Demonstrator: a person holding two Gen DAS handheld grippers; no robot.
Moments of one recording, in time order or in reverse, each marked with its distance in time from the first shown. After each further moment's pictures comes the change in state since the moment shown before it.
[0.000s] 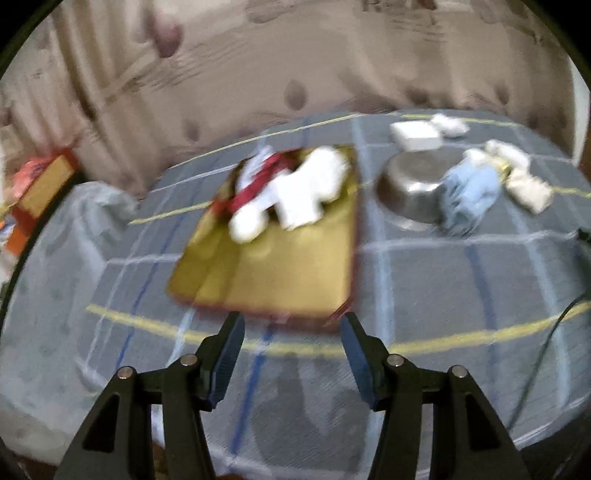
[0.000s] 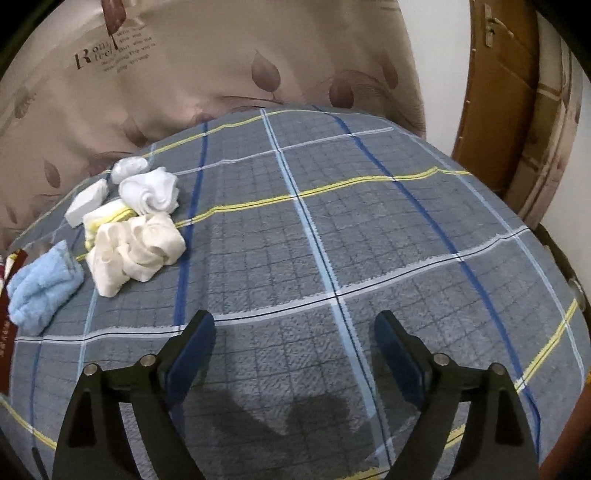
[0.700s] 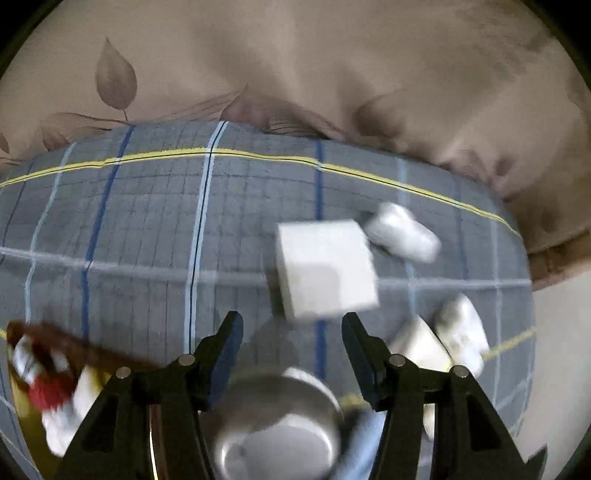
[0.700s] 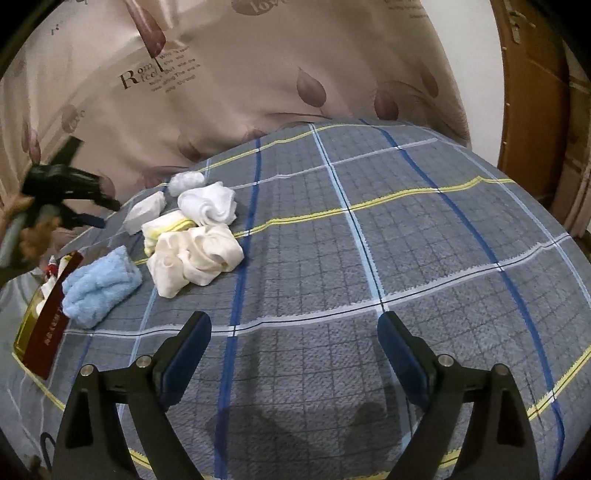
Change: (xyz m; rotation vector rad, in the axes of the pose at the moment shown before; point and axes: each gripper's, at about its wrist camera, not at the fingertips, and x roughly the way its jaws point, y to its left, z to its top) left arm 0.195 -0.092 0.264 -0.121 0.340 -0.464; right arm -0.011 -0.001 -0.002 -0.017 -0.055 0.232
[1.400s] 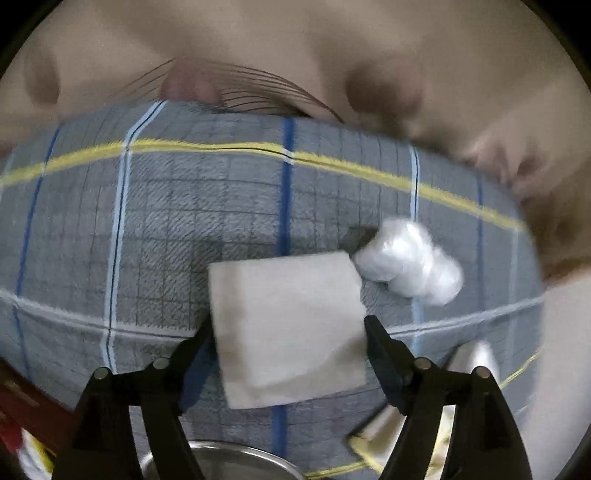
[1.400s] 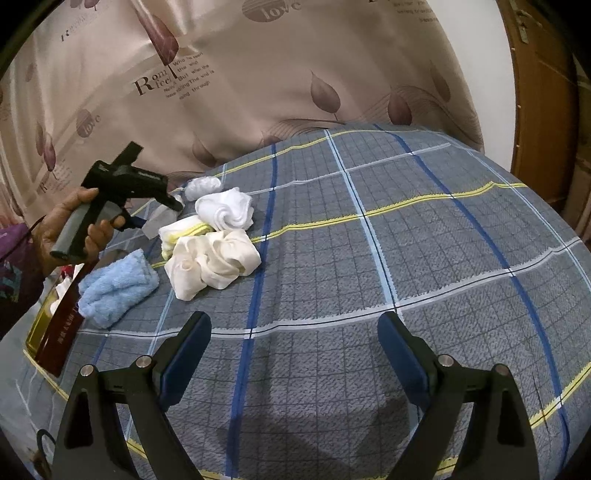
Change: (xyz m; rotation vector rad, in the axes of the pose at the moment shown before) left arm 0.071 -0.042 0.029 0.055 0.063 0.036; right arm -0.004 0.001 0.001 -0.007 -0.021 0.063
